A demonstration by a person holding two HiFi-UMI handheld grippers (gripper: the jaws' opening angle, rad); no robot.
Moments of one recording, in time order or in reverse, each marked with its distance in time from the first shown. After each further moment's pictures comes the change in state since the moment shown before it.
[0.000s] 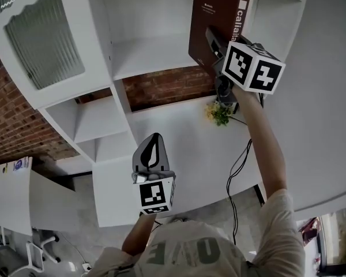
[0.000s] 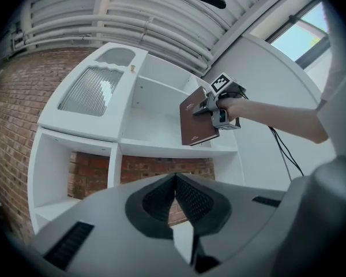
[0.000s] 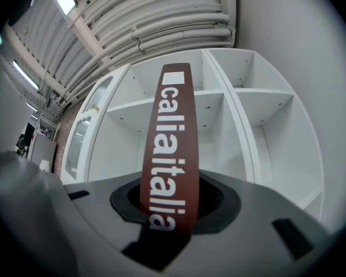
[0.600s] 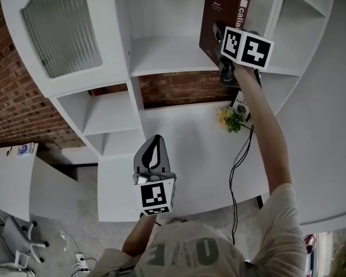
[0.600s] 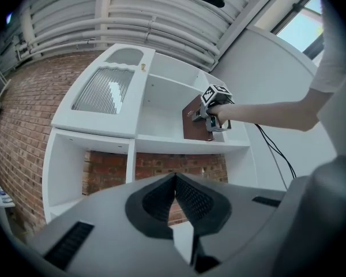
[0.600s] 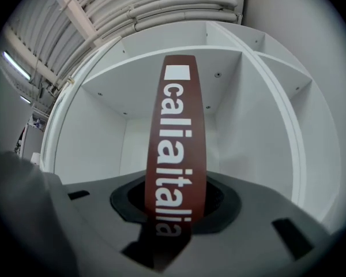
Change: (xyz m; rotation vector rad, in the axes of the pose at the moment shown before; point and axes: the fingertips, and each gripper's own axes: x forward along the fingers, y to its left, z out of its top) left arm -0.005 0.034 -0.010 0.006 0.027 0.109; right arm 0.092 -0.012 -0.027 -0.029 0.113 -0.061
